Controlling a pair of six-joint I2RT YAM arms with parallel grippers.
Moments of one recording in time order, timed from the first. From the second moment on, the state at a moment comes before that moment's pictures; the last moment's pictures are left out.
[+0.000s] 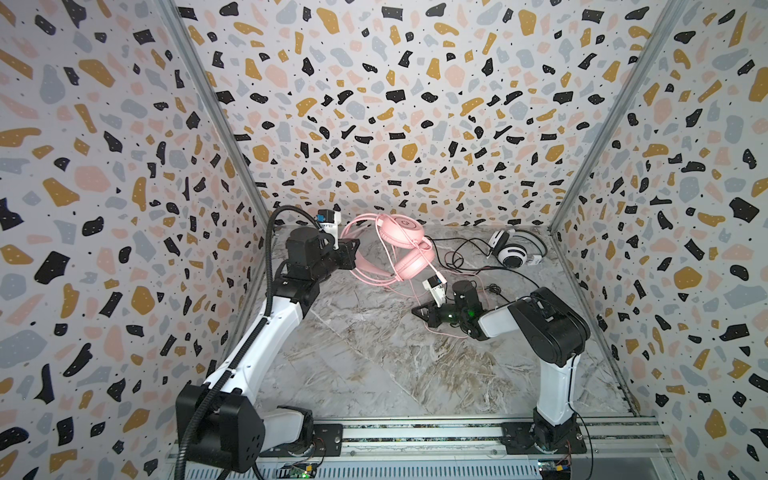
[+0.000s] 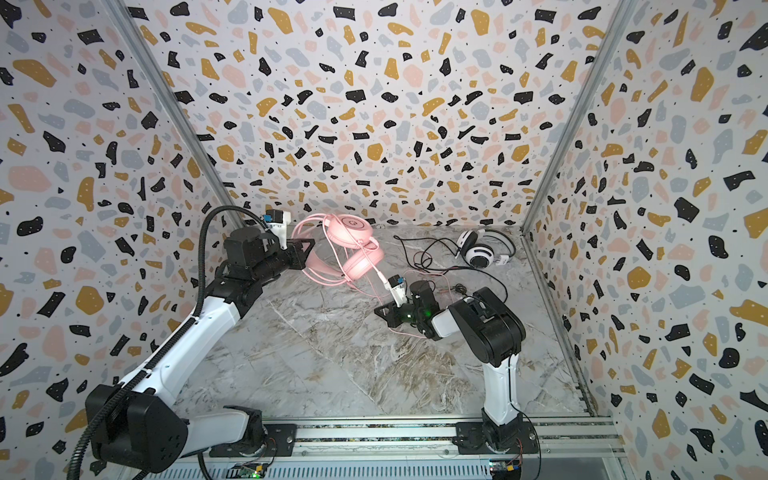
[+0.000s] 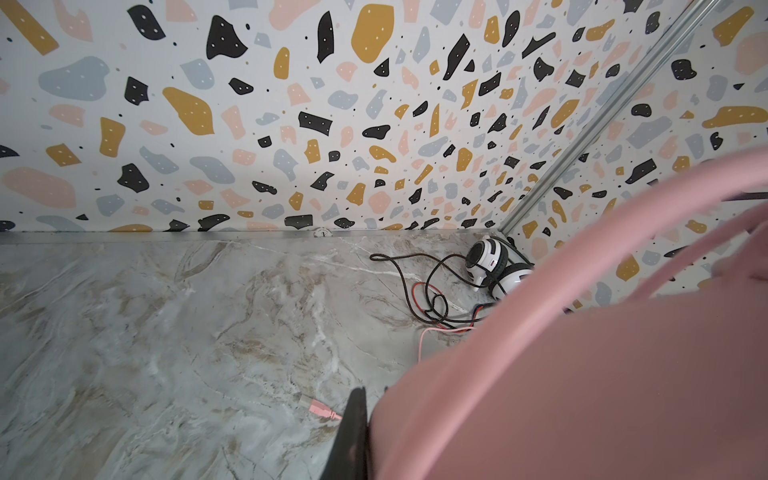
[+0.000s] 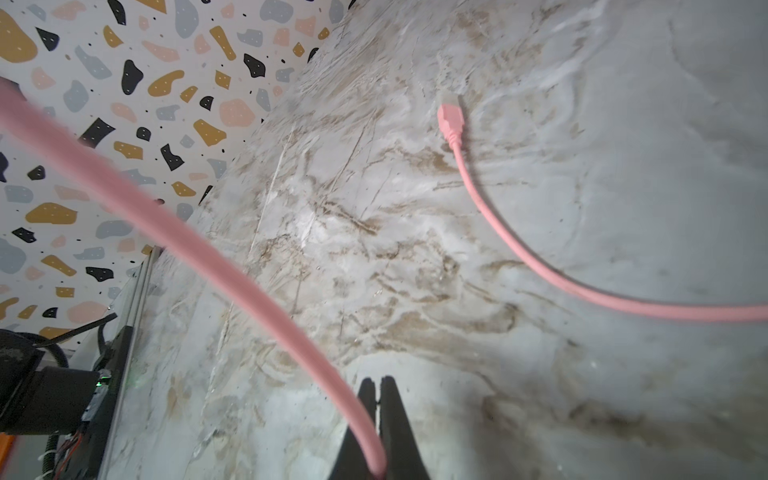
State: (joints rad) left arm -0.18 1.28 1.09 -0.11 0.36 -0.30; right arm 0.56 1.96 0.78 0.70 -0.67 0.34
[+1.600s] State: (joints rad) left arm -0.08 1.32 1.11 -0.35 -0.02 -0.31; right arm 0.94 1.33 0.55 0.29 -0.22 0.22
